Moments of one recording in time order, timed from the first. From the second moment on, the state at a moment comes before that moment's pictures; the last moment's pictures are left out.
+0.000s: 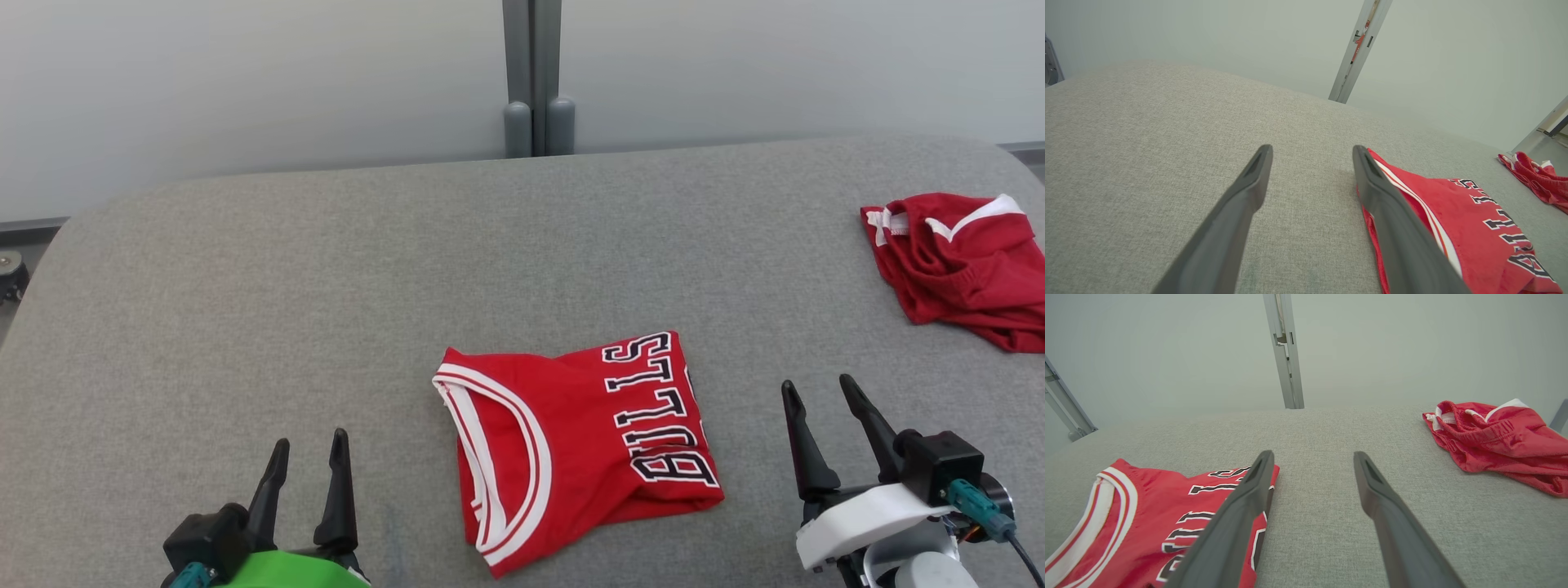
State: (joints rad) left arm 0.03 0.05 -0.13 0.26 -0.42 -0.13 -0.26; right arm -0.05 -0.05 -0.02 0.24 0.18 0.13 -0.26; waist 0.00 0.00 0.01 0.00
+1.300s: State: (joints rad) left arm 0.01 0.05 -0.16 0.28 -0.44 -0.13 -0.26; right arm -0.32 -0.05 0.05 0.53 0.16 0.13 0.29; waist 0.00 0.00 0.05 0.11
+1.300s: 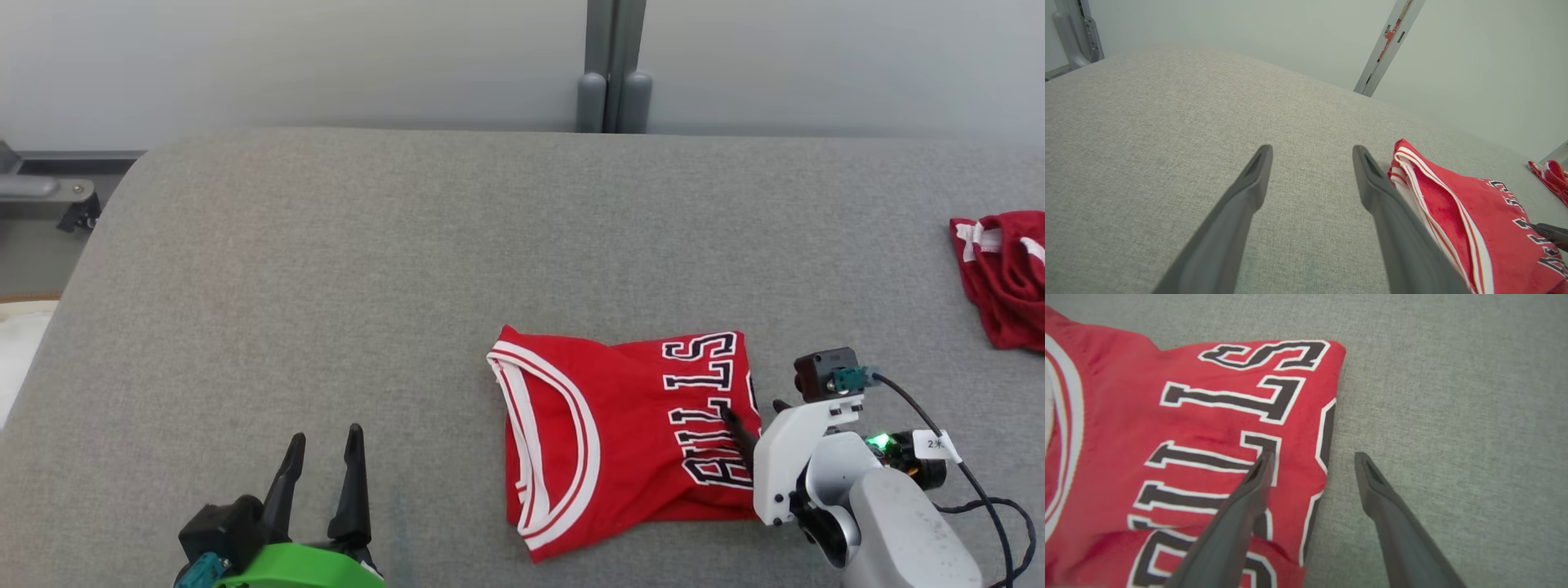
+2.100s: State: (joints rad) left arm -0.03 0.05 -0.16 0.25 -0.43 -0.13 -0.26; right arm -0.48 -0.07 0.16 0.62 0.16 0.13 0.20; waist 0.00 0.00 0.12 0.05
